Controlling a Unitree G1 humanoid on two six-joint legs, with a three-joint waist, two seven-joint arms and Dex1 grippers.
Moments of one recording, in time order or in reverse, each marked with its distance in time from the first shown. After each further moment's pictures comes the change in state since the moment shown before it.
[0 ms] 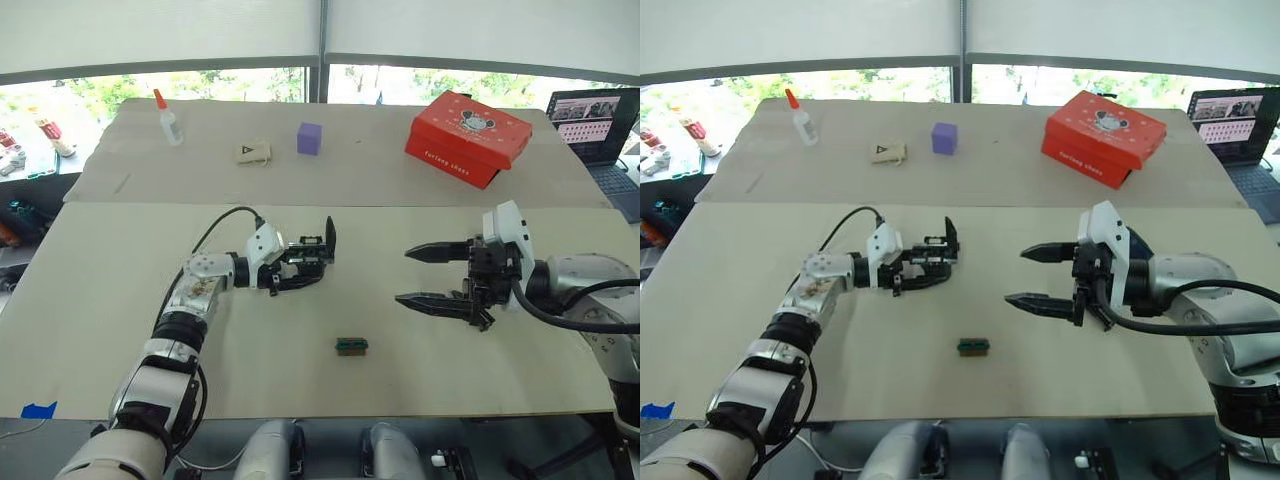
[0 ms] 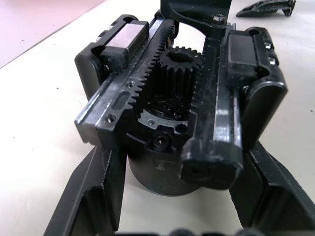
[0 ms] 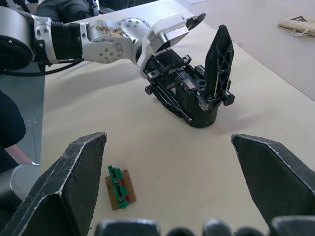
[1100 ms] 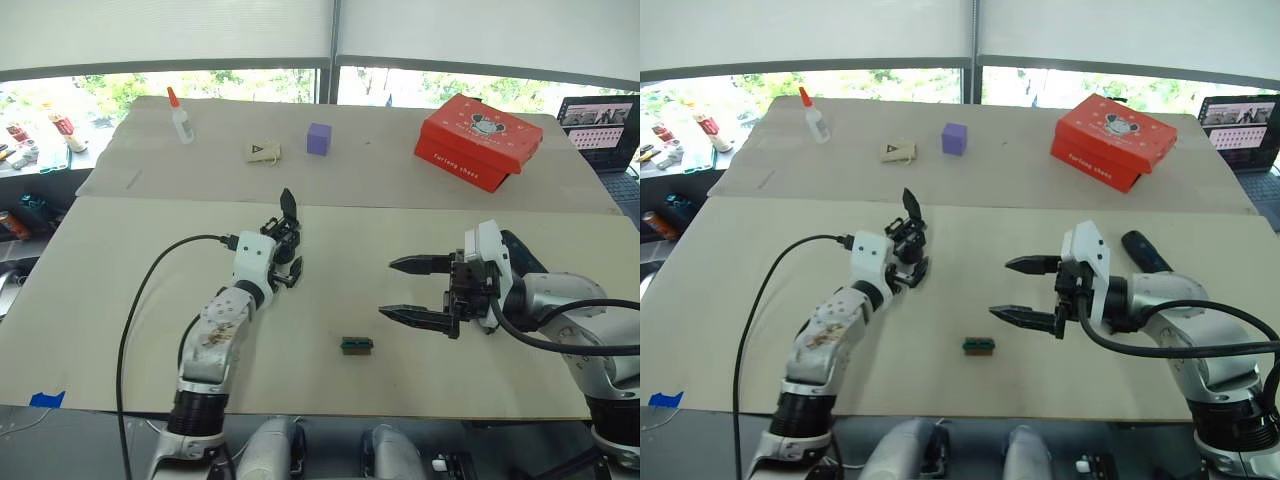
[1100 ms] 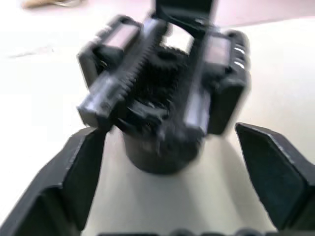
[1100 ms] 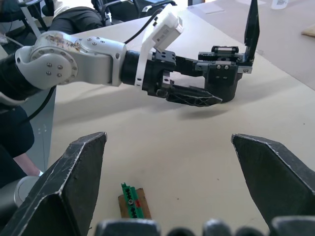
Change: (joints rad) left arm 0.402 -0.116 0.092 -0.902 0.072 0.670 0.758; right arm 0.046 0.083 0.048 -0.015 -0.065 -0.072 -0.026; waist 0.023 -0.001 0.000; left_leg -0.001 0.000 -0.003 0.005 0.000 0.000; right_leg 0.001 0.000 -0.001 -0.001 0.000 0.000
